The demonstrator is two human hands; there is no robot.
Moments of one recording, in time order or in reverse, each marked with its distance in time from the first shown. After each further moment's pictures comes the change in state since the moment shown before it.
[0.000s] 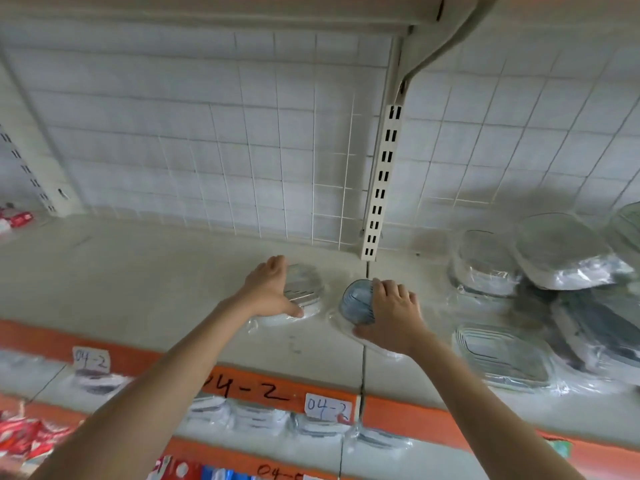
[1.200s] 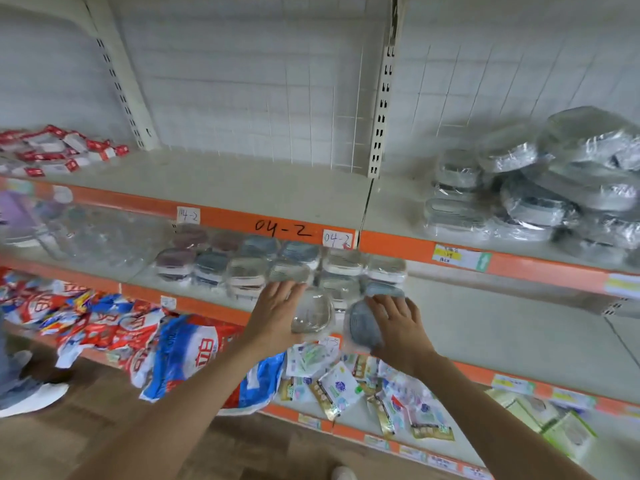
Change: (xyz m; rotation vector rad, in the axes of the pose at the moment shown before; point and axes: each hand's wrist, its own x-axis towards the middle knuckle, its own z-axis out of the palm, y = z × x) left_hand -0.290 0.005 0.158 0.271 0.277 0.201; right_hand -0.268 0.002 0.106 -0.094 -0.003 -0.256
